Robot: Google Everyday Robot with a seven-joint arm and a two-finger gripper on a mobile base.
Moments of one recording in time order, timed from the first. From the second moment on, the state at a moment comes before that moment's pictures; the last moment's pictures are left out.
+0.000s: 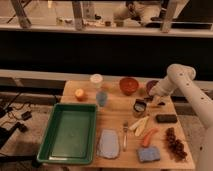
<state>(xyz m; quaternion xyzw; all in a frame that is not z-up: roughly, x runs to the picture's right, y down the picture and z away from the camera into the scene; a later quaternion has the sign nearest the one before) 0.307 0.055 0.877 -0.27 -0.12 0.07 0.95</state>
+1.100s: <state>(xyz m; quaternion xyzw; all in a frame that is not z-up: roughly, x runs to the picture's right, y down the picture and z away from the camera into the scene) 0.307 0.054 0.874 -0.26 -0.11 0.06 0.96</state>
